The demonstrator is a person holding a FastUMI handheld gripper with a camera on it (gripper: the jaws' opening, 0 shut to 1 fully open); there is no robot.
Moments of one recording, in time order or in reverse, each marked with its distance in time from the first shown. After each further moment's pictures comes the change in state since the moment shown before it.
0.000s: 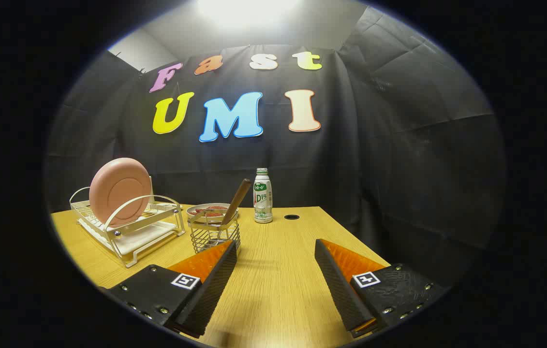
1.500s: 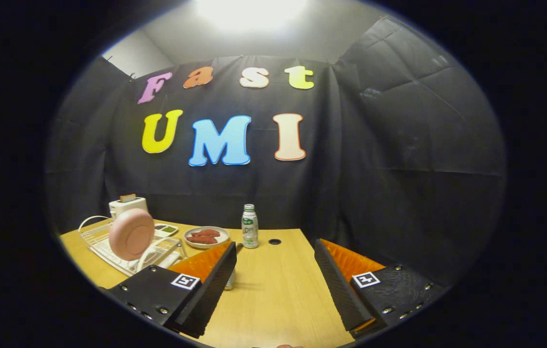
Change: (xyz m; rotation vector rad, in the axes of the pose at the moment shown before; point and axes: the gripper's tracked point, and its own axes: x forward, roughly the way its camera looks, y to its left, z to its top) arm -0.082 0.017 0.165 -0.004 0.012 -0.039
